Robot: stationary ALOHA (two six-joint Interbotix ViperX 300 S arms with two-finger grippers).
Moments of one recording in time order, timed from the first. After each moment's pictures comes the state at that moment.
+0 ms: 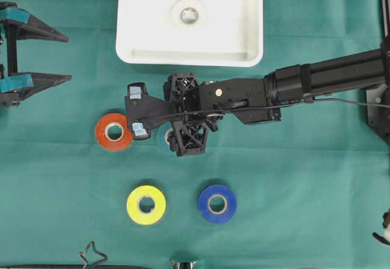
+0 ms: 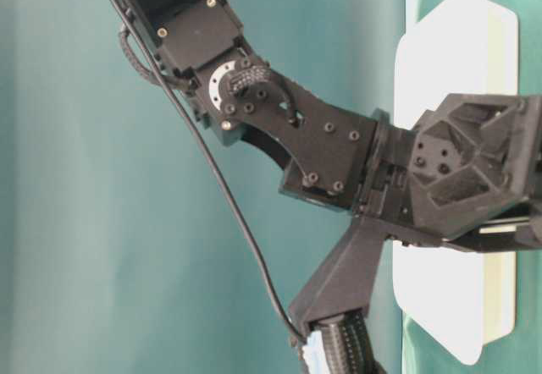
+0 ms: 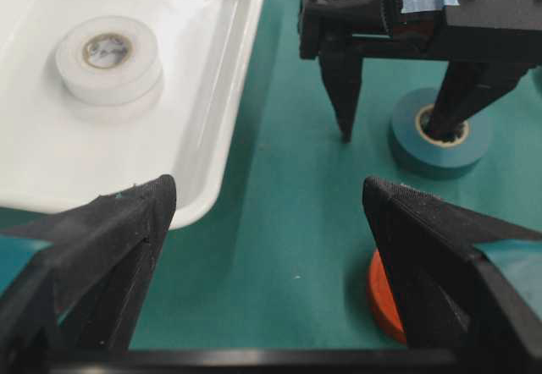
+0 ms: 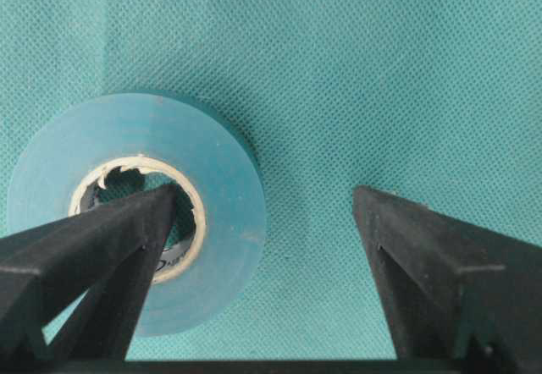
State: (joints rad) left arm 0.12 -0.92 1.19 0.00 0.12 -0.01; right arm 0.07 0.44 0.13 -0.01 0.63 0.13
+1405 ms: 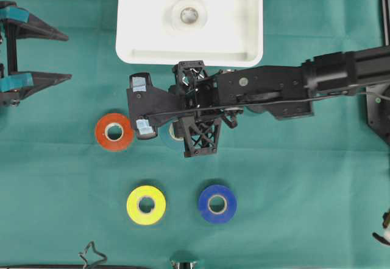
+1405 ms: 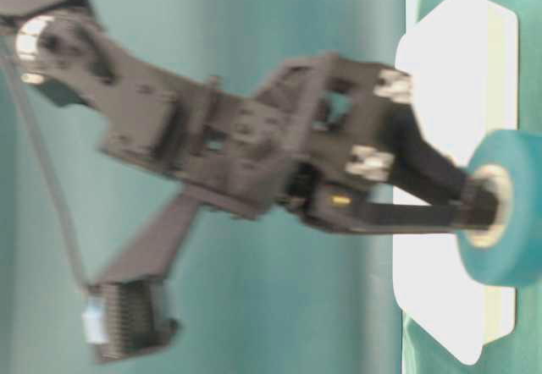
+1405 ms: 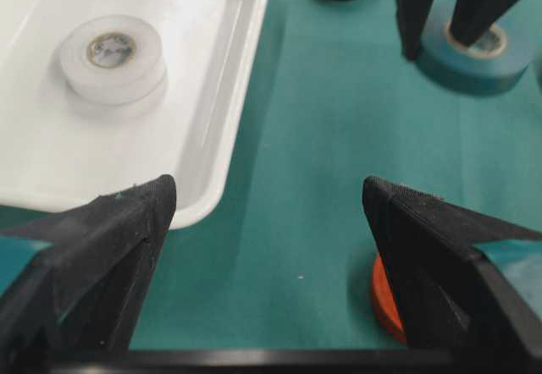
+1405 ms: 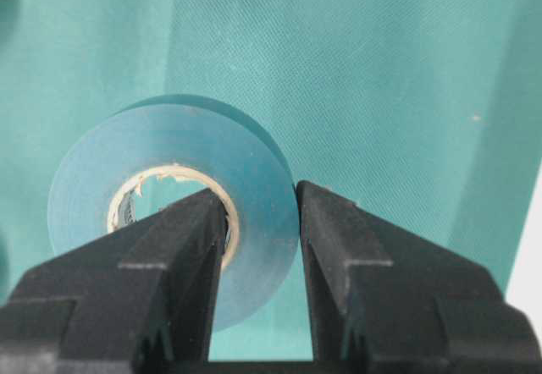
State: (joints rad) left arm 0.13 -0.92 1.19 0.00 0.12 -0.01; right arm 0.09 0.24 0.09 -0.02 0.82 0.12
